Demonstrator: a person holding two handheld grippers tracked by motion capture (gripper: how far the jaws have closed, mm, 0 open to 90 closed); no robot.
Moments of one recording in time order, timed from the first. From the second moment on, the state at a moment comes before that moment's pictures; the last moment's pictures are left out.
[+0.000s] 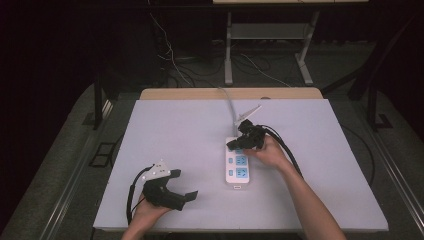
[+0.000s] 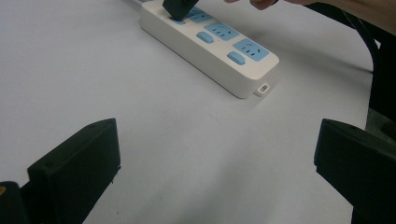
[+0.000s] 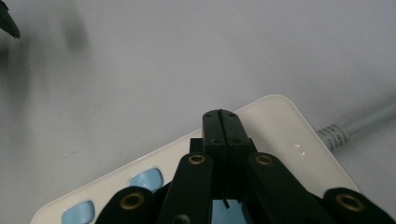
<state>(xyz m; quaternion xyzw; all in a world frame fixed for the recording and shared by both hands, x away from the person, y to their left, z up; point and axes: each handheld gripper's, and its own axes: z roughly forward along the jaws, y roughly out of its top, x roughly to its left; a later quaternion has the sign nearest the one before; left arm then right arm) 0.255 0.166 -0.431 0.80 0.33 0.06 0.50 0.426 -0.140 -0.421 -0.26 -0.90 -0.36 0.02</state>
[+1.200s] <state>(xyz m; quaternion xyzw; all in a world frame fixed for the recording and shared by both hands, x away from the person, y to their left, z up) 0.257 0.167 -0.431 0.80 0.33 0.06 0.50 0.421 -0.140 -0.407 -0.25 -0.90 -0.37 0.04</state>
